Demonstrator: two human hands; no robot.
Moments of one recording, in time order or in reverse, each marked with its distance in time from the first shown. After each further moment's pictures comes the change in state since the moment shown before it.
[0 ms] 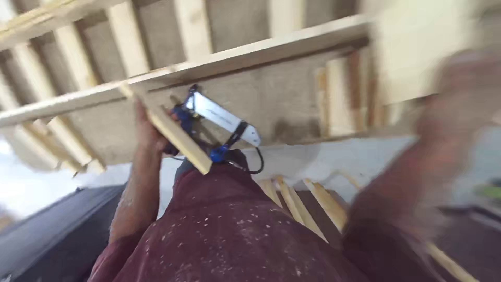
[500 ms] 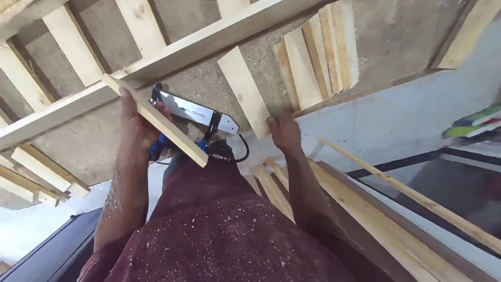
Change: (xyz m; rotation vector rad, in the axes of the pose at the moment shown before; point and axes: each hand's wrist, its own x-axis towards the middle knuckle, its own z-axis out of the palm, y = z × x) left_hand 0.012 -0.020 0.039 0.098 -0.070 -0.099; right_hand -0.136 0.084 0.123 -0.323 -0.358 0.143
